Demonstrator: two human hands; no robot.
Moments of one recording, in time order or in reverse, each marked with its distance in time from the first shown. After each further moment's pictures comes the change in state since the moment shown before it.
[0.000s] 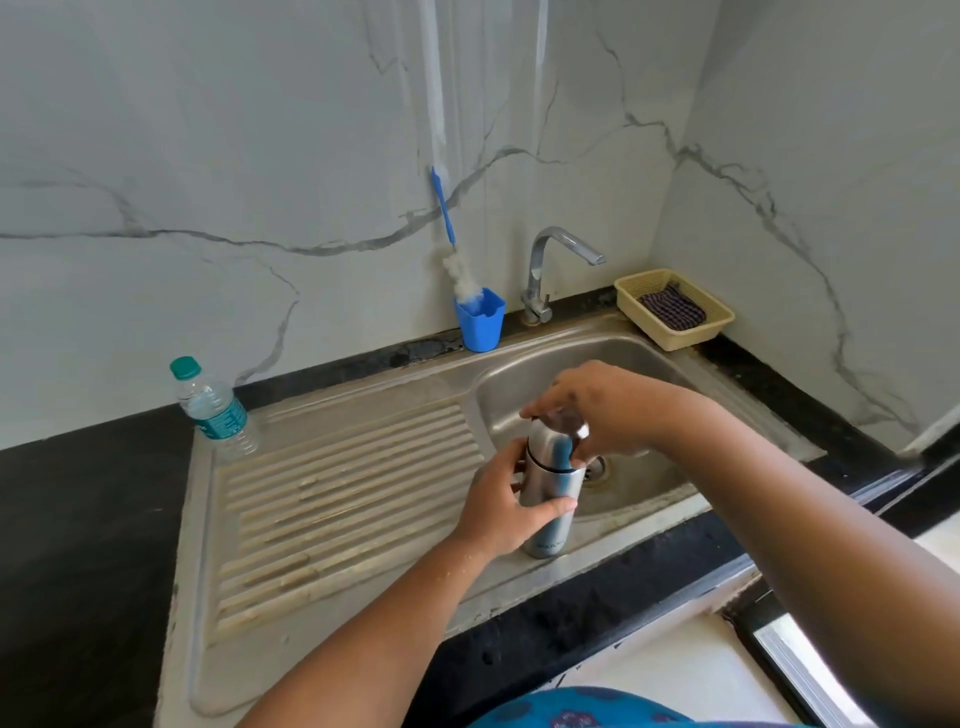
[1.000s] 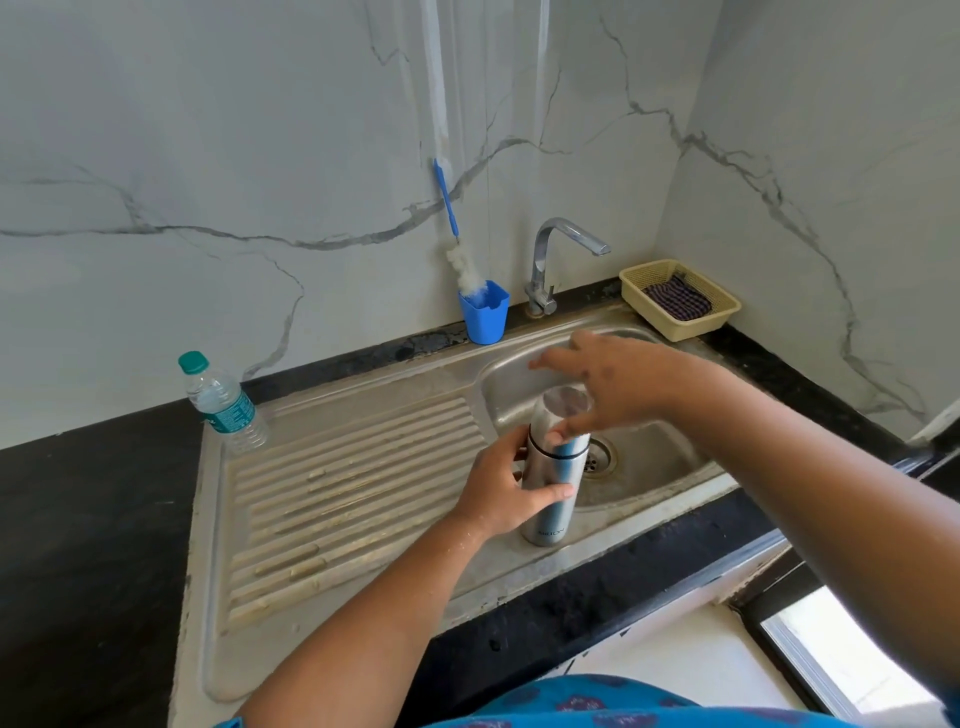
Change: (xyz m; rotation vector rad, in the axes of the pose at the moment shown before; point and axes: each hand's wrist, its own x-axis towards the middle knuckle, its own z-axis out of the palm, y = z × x) left_hand 0.008 -0.001 -0.011 0.013 -0.044 -0.002; right_hand 0.004 0.008 -0.005 -0.086 0.046 0.024
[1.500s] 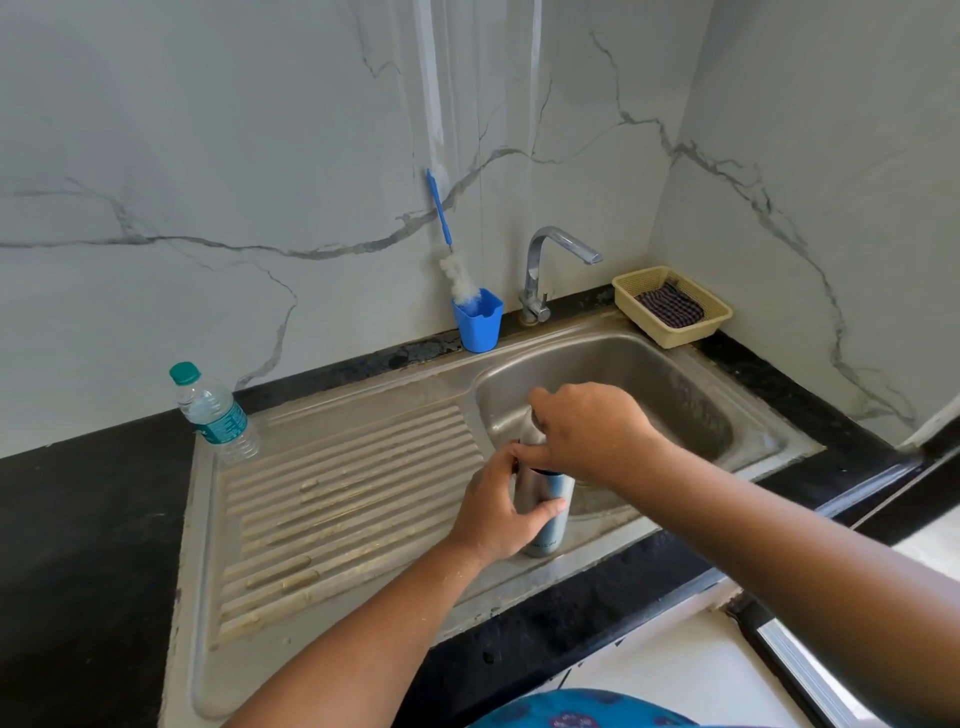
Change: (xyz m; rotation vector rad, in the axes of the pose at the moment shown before) left_hand -0.012 -0.004 0.010 0.085 0.062 0.085; right_hand 0.010 -0.027 0.039 -0.147 0.183 0.155
